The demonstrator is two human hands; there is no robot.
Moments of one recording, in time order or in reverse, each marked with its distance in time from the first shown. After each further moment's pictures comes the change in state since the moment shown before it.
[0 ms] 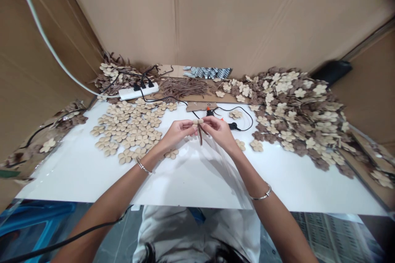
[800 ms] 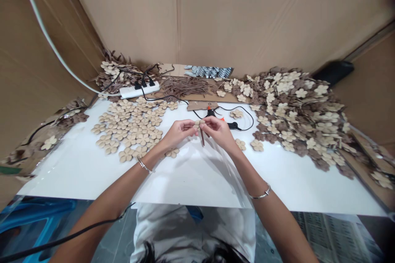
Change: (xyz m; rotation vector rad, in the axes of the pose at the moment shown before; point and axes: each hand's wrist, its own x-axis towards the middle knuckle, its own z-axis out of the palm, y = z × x) left_hand -0.003 -0.002 -0.001 0.046 -0.048 0.058; right_hand -0.001 0.003 0.002 0.055 -0.041 -0.018
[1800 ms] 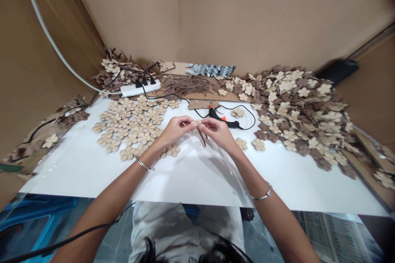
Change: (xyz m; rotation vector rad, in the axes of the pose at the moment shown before) left_hand -0.001 0.007 -0.012 0.272 0.079 0.068; right_hand -0.005 -0.008 0.005 -0.020 -0.041 0.065
